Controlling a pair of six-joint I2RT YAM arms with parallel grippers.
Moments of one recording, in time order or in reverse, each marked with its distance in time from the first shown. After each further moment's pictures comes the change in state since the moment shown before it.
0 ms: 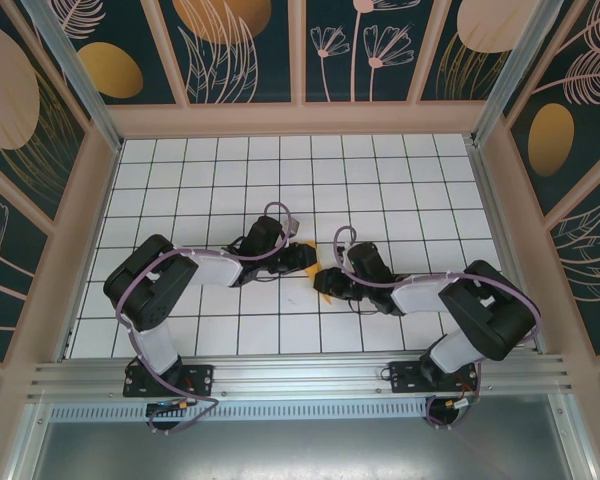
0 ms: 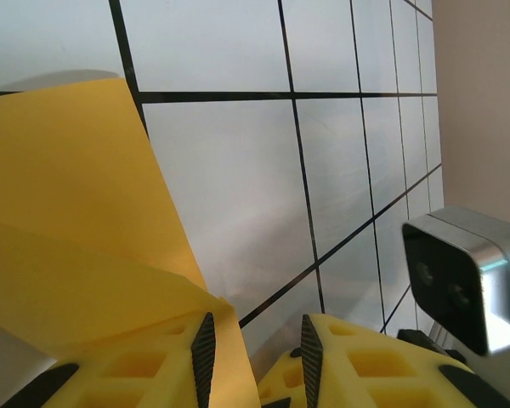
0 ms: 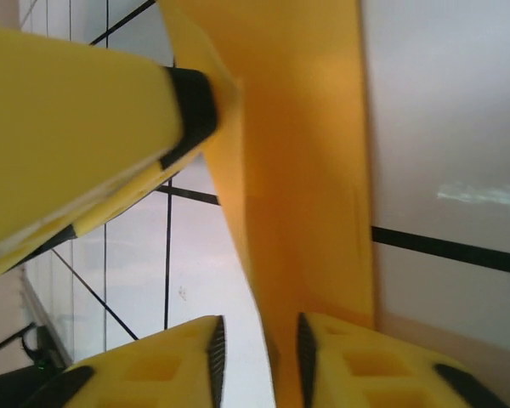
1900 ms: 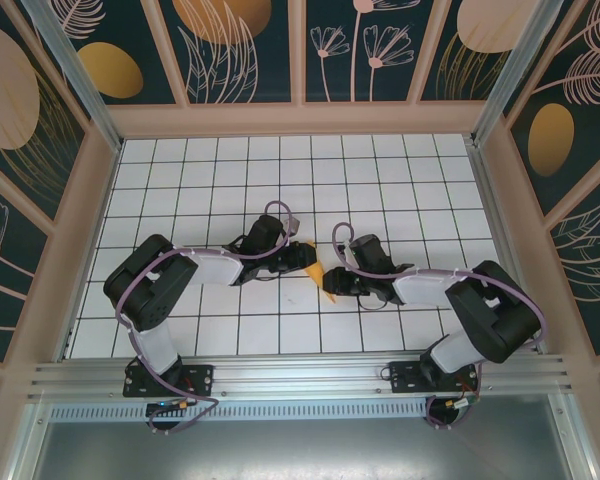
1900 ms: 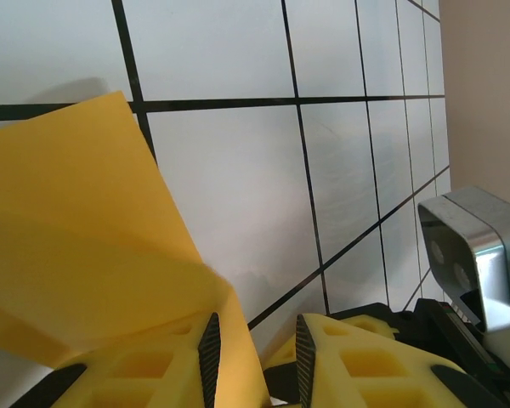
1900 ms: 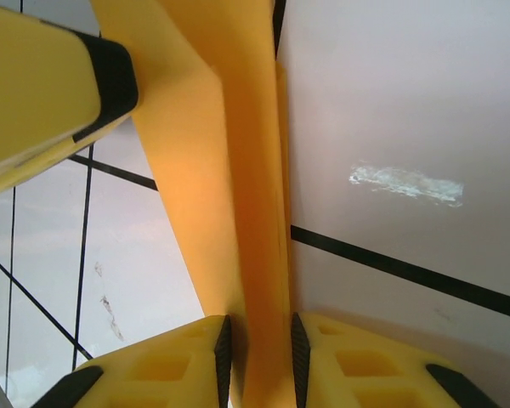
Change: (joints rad) left arm 0.000 0.000 0.021 -0.030 -0.014 0.016; right arm -0.075 -0.014 0.078 -0.274 -0.019 -0.241
